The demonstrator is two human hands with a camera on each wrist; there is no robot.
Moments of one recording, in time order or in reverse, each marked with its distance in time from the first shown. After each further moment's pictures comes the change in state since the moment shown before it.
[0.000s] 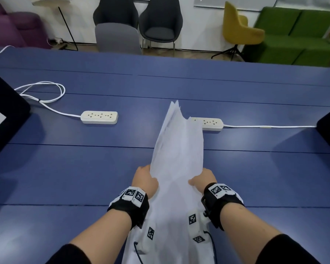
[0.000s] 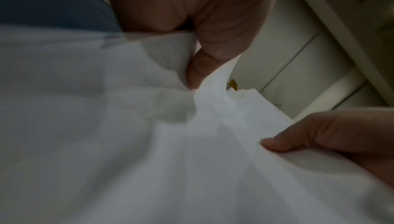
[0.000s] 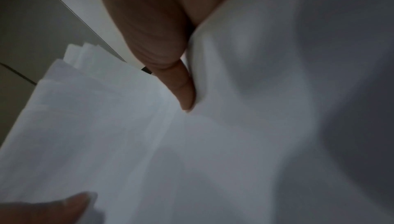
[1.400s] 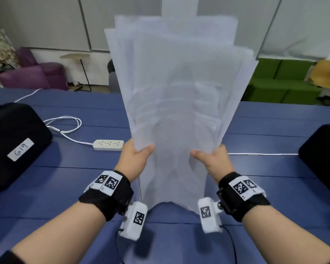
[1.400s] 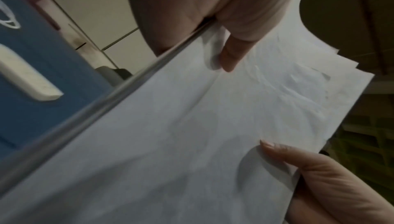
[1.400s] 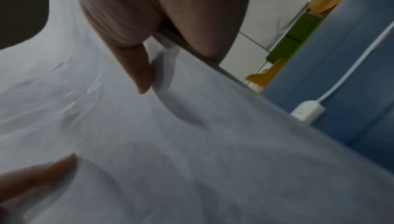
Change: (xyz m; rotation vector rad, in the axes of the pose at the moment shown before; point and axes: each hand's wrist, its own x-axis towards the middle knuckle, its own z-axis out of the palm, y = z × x) left_hand -0.089 0.106 -0.107 -0.562 0.248 0.601; right_hand -0.121 -0.079 -0.115 0.726 0.067 -0.771
